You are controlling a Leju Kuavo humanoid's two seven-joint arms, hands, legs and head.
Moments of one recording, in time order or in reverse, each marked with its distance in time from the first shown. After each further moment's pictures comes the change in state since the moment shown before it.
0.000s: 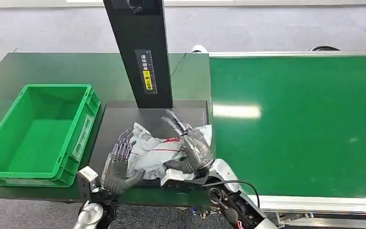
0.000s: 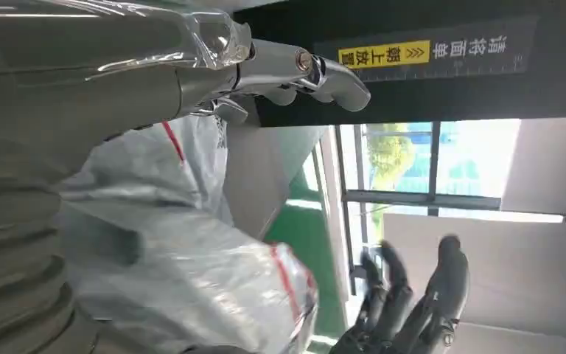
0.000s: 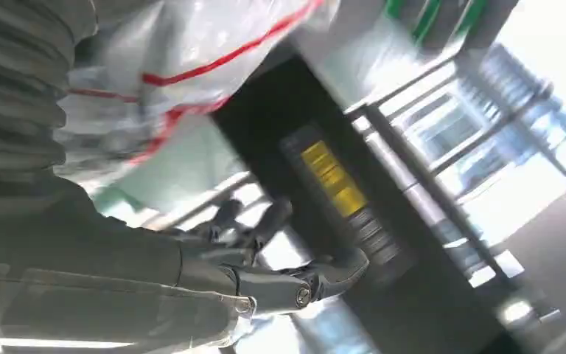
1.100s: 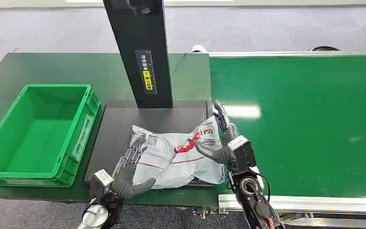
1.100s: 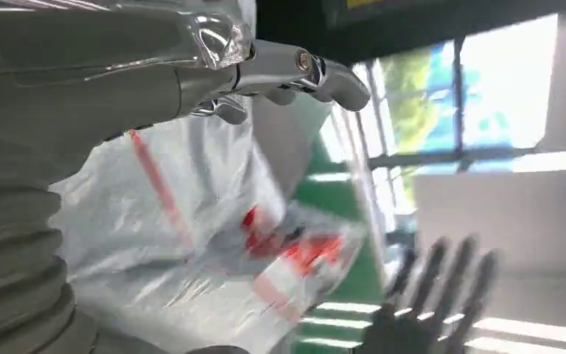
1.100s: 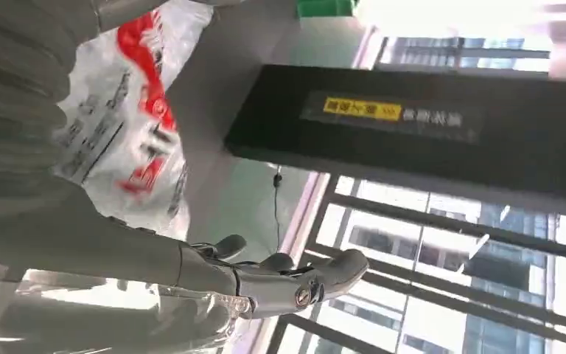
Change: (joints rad) left arm -0.001 0.011 -0.059 0.019 -0.186 -0.025 0.045; right arm 0.111 0.002 -0.365 -0.116 -0.523 0.434 -0.068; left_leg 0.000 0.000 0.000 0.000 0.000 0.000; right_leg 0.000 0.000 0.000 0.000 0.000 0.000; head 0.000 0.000
